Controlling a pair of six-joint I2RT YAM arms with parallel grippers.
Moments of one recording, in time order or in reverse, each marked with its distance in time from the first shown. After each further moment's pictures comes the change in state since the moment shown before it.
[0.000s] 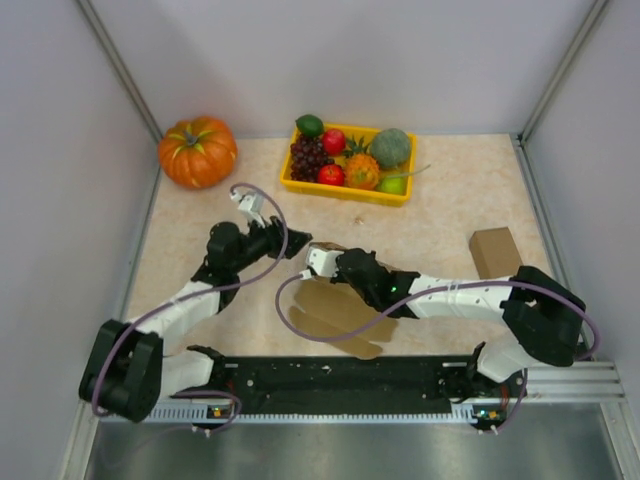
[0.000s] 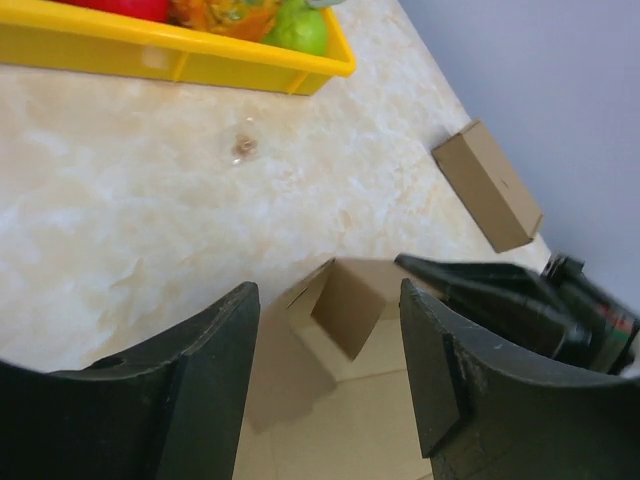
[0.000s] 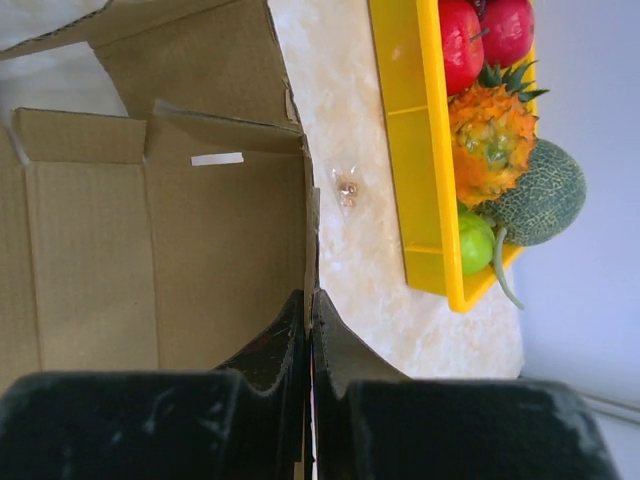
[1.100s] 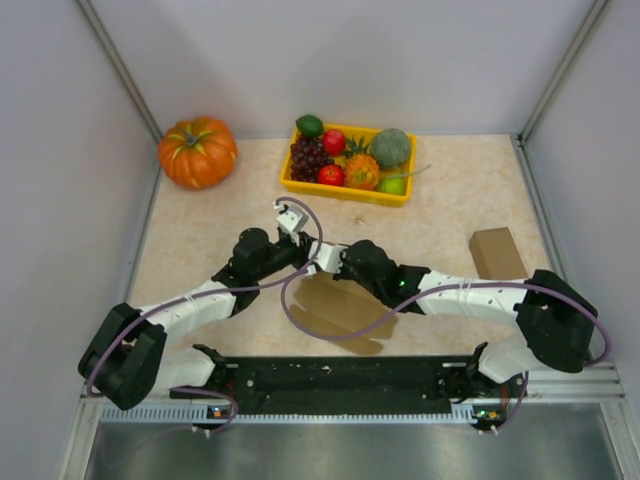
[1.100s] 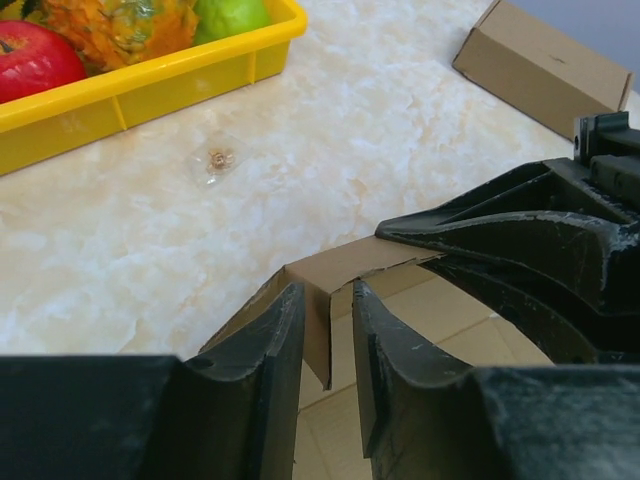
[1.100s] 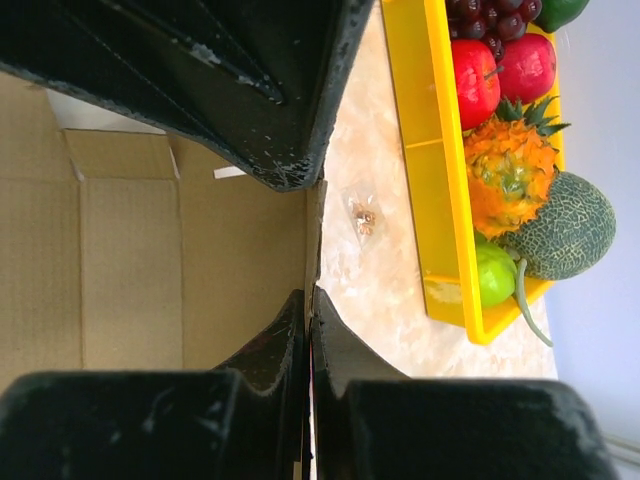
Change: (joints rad) left arm -0.219 0.145 0.116 -0.019 -0.042 0.405; right arm -0.044 -0.057 -0.010 0.000 -0.151 -0.002
